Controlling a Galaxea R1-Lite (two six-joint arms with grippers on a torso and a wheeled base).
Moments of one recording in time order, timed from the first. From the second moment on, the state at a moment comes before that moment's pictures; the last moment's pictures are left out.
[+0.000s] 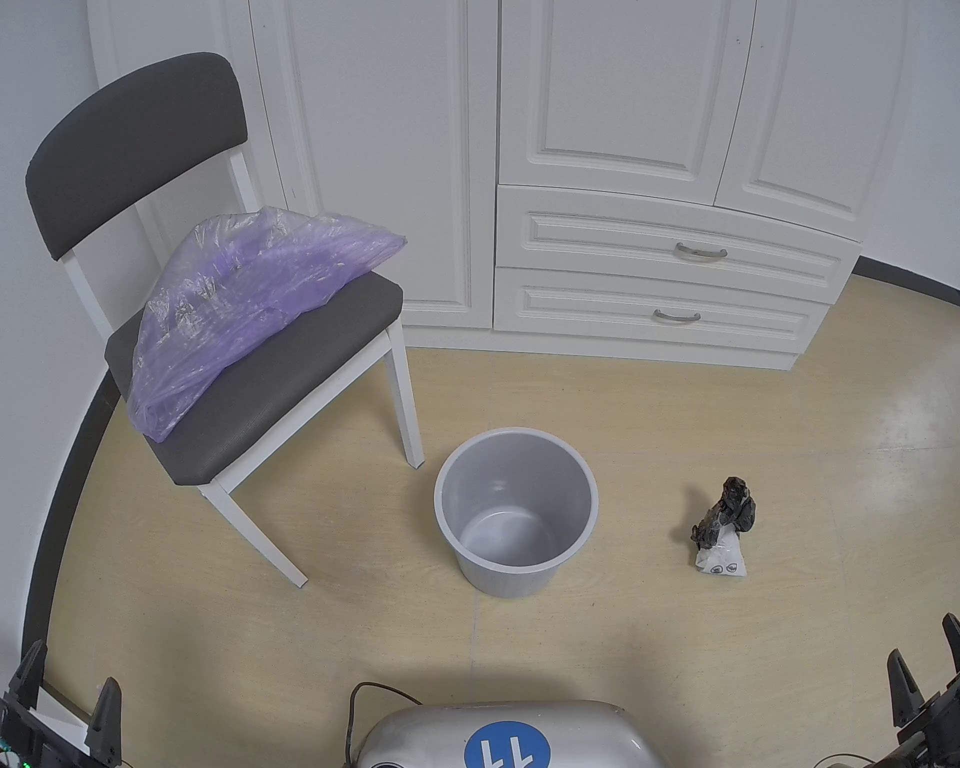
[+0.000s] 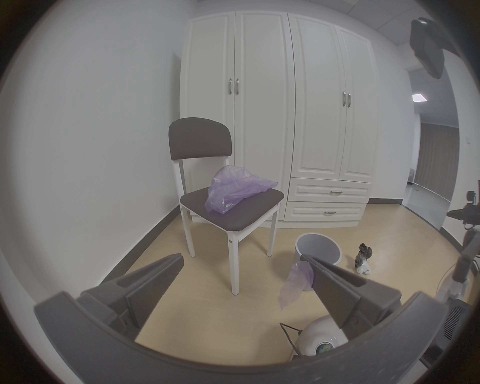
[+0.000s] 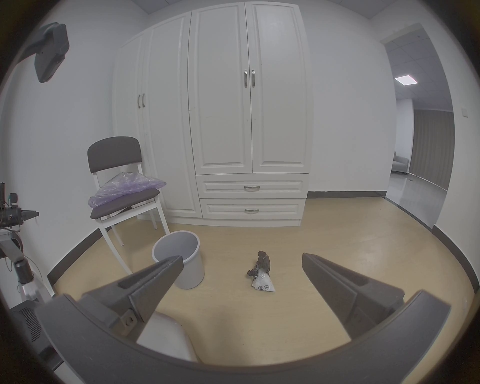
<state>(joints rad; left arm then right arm) 0.00 0.02 -0.02 0.00 -0.01 -0.01 0.00 0.02 -0.02 0.00 0.00 0.01</state>
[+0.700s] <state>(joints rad) 0.00 0.02 -0.02 0.00 -0.05 0.07 0.00 0.02 -0.02 0.00 0.01 -0.05</state>
